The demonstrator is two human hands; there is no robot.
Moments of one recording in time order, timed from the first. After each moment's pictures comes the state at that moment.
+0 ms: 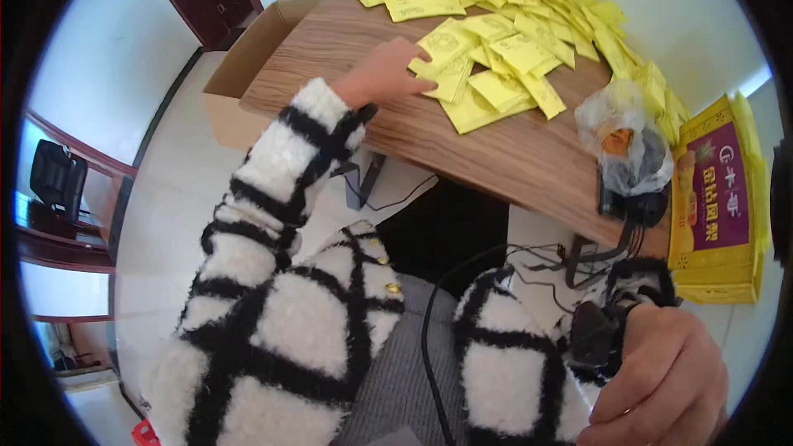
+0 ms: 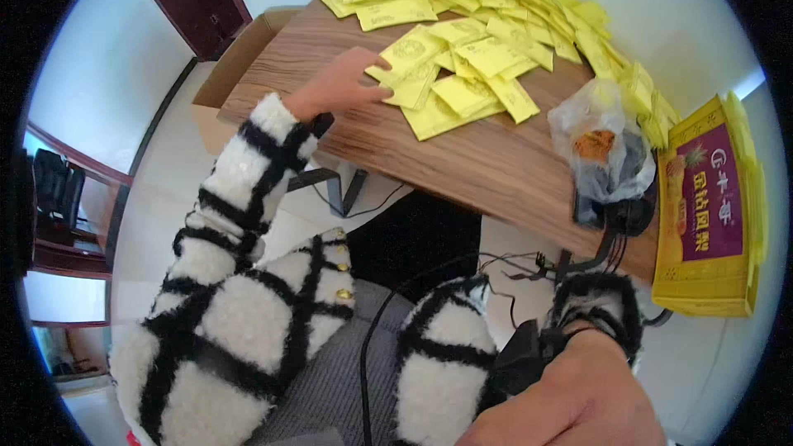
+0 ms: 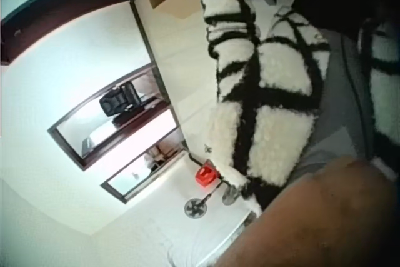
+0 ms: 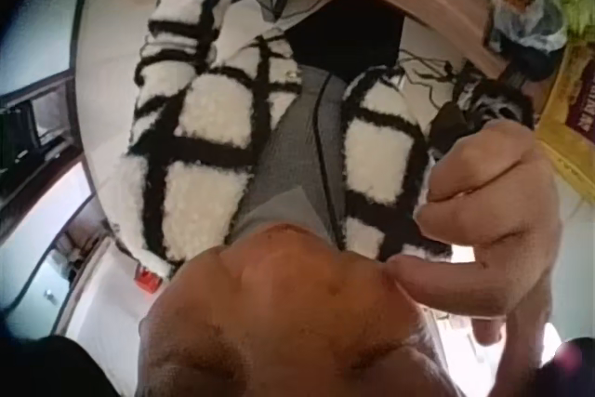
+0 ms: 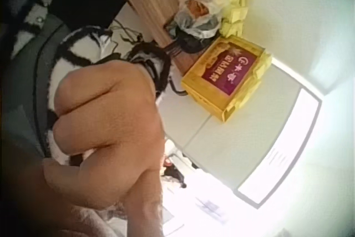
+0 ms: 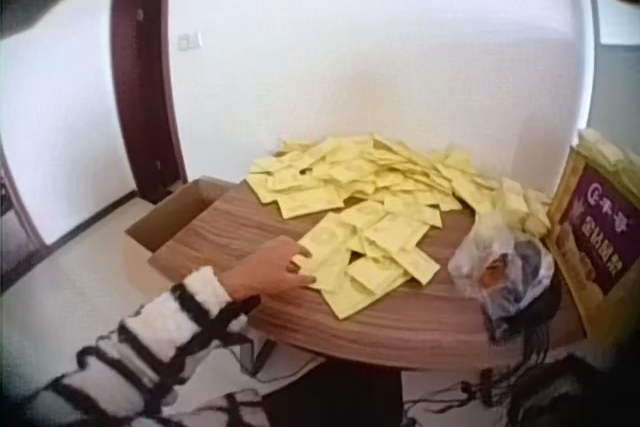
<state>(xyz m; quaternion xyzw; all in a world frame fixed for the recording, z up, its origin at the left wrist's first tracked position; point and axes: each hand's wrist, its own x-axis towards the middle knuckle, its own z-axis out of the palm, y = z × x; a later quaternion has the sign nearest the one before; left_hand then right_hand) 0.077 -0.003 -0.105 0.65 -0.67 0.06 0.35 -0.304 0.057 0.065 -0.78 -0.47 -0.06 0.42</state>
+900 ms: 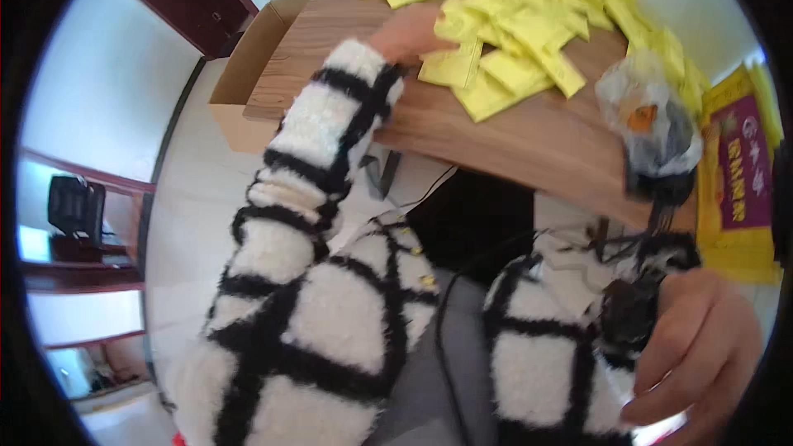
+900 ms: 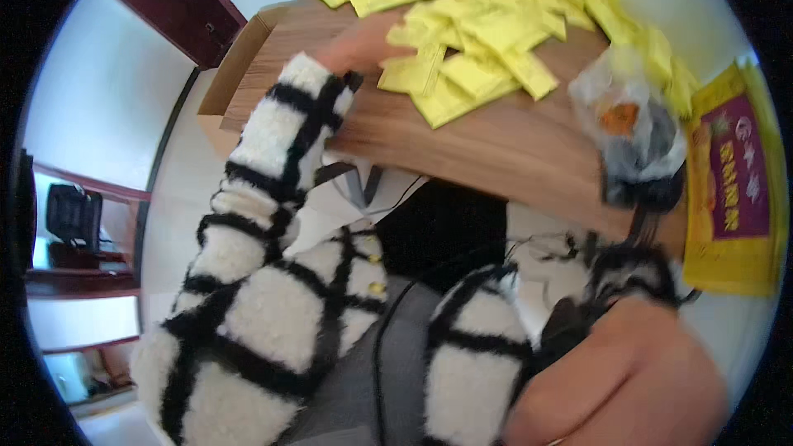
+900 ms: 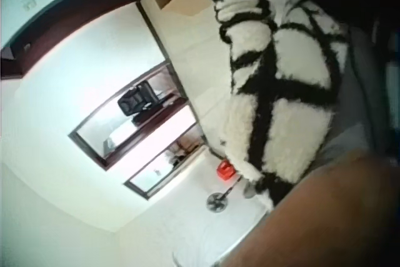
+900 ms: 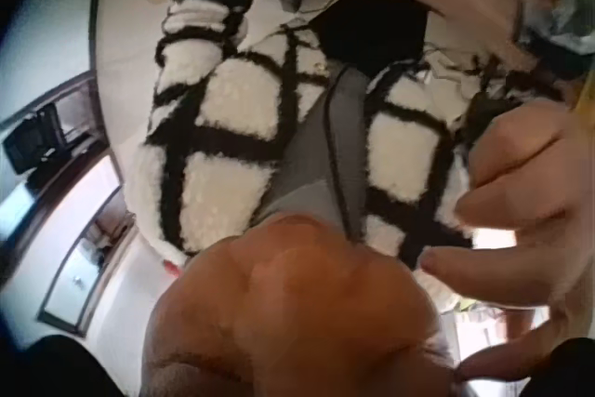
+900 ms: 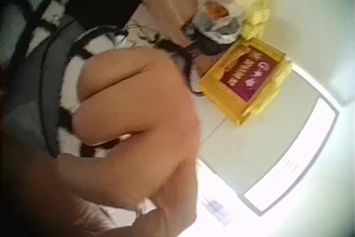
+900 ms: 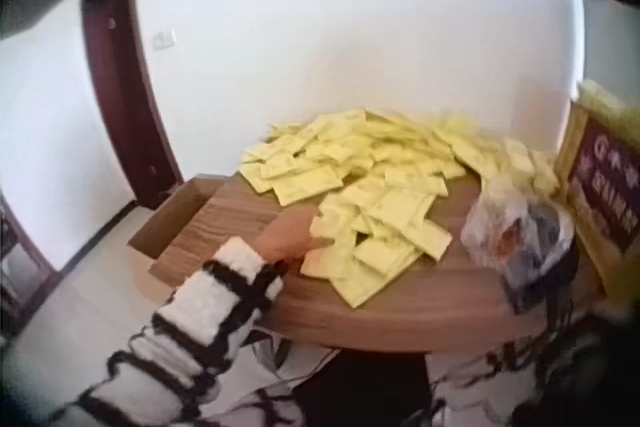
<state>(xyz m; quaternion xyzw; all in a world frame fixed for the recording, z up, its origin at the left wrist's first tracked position) 0.082 -0.068 -0.076 0.69 -0.68 0.05 0.22 -0.302 0.023 0.080 -0.78 -0.43 0.00 0.45</state>
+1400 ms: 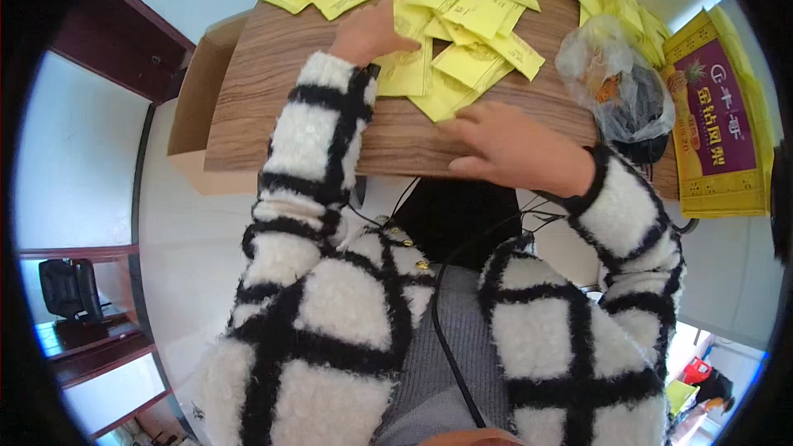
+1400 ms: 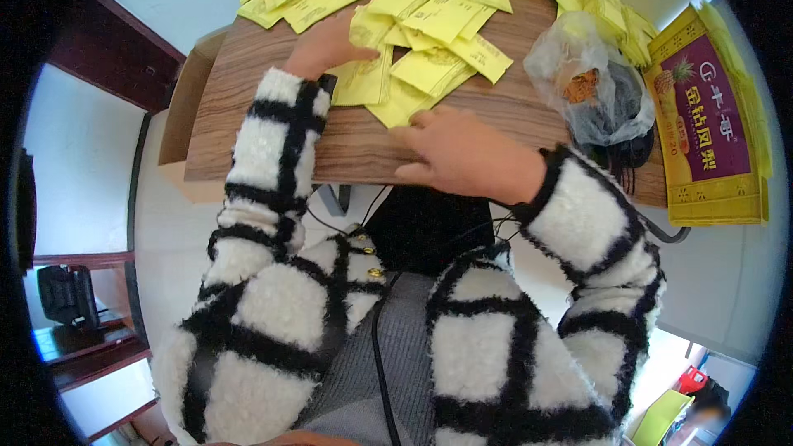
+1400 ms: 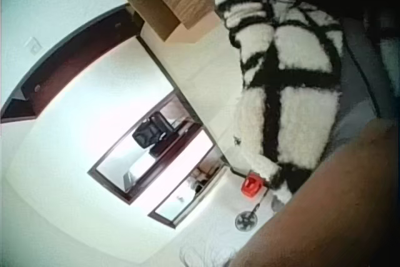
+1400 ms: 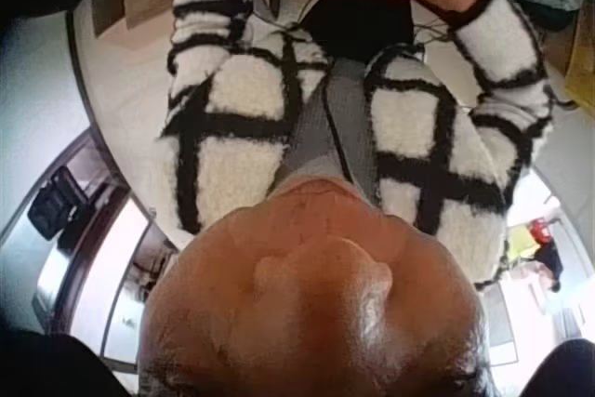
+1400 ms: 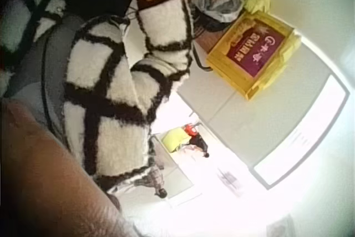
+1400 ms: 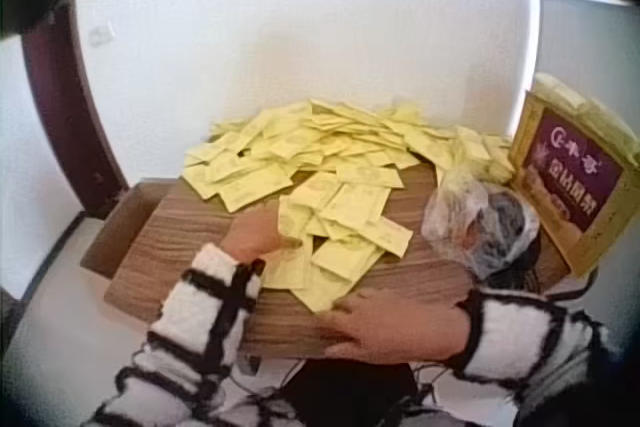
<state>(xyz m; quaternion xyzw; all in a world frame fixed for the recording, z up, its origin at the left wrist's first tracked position) 0.072 -0.112 -0.107 0.64 -0.70 0.08 0.31 -0.221 -0.032 -0.050 -0.99 0.12 -0.04 0.06</state>
